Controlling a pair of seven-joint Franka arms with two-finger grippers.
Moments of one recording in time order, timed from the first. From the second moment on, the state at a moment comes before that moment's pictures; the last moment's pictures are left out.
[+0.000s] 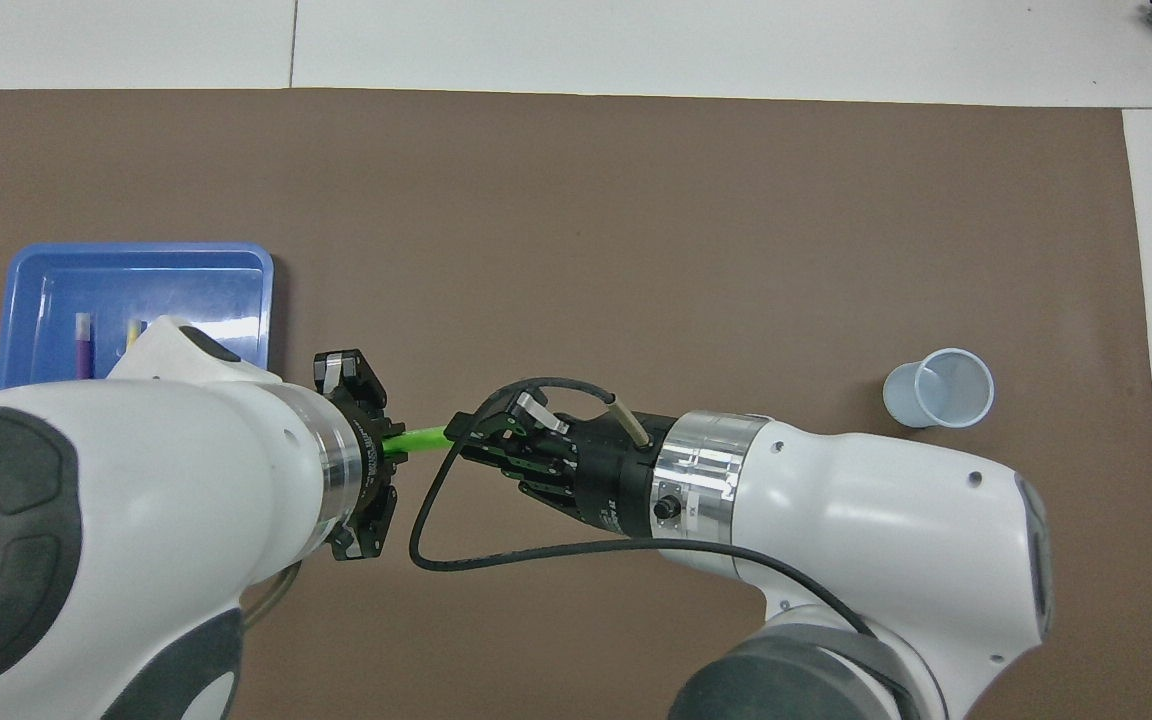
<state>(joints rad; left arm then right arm) -0.34 -0.20 -0.23 -1.80 -0.06 1.75 -2.18 0.62 -0.14 0.04 -2.03 1.01 2.48 0.72</state>
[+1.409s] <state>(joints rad) -0.35 -0.20 -0.23 -1.80 -0.06 1.75 -2.17 0.56 -0.14 0.04 -2.04 0.86 2.36 0.58</state>
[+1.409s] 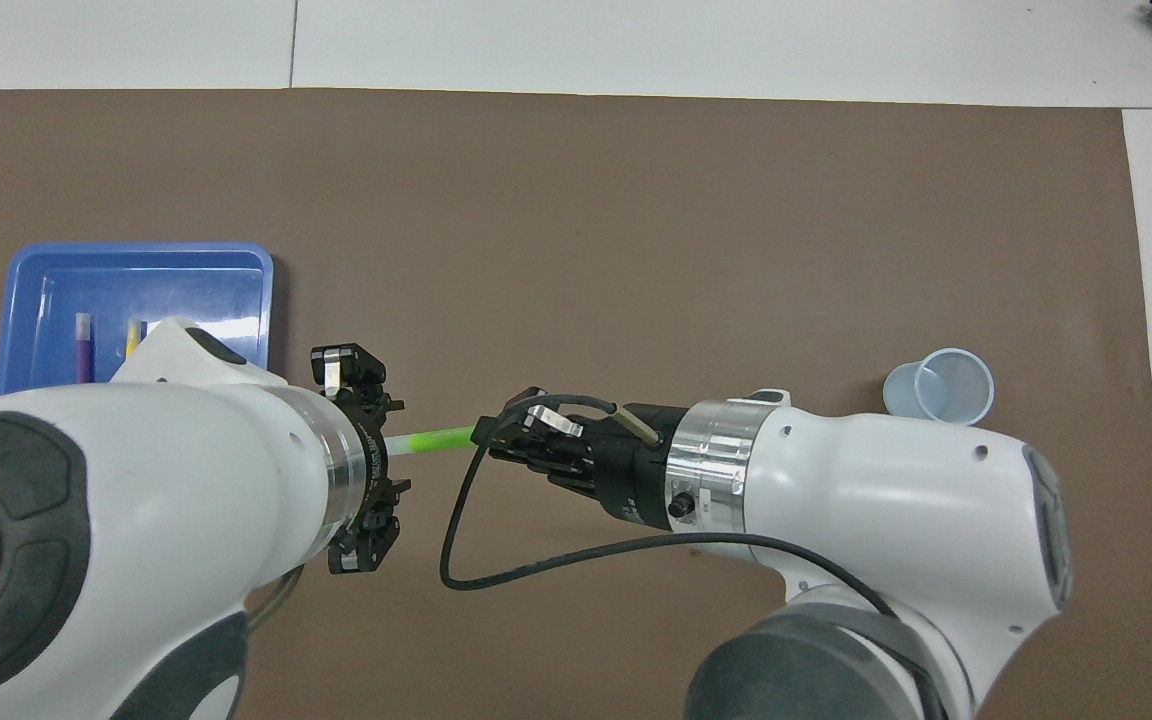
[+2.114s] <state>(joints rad) -0.30 -0.23 -0.16 -1.87 -0.10 1.75 -1.70 0.28 -0.14 0.03 -1.99 0.24 1.88 -0.05</state>
